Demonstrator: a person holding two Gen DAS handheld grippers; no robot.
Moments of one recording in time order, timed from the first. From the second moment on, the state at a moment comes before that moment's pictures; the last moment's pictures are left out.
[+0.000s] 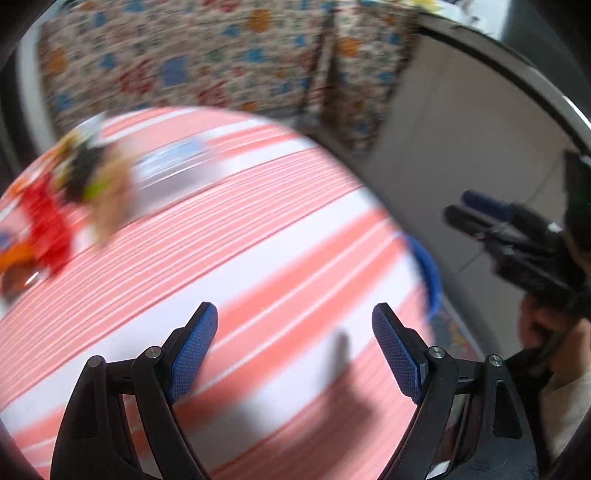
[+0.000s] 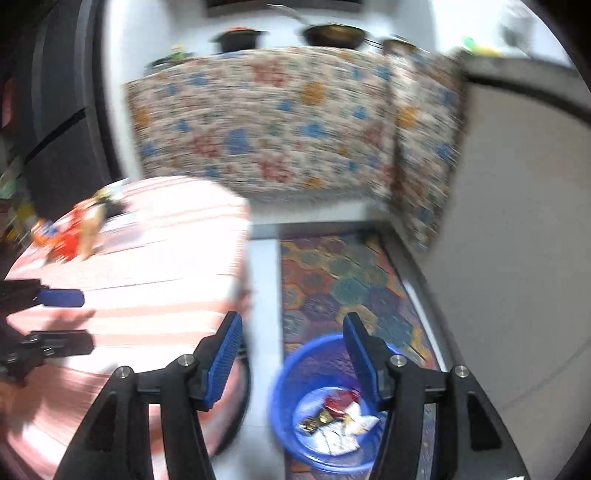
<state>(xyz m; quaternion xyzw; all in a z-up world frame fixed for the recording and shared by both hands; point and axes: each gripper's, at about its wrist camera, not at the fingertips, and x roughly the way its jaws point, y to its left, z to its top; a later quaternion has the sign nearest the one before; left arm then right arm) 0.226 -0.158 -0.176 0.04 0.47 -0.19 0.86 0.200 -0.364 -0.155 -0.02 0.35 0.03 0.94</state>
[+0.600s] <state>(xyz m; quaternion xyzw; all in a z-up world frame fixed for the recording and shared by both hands) 0.221 0.009 -0.200 0.02 0.45 0.01 0.89 0.217 -0.161 -0.191 -0.11 0.43 0.20 0.88</state>
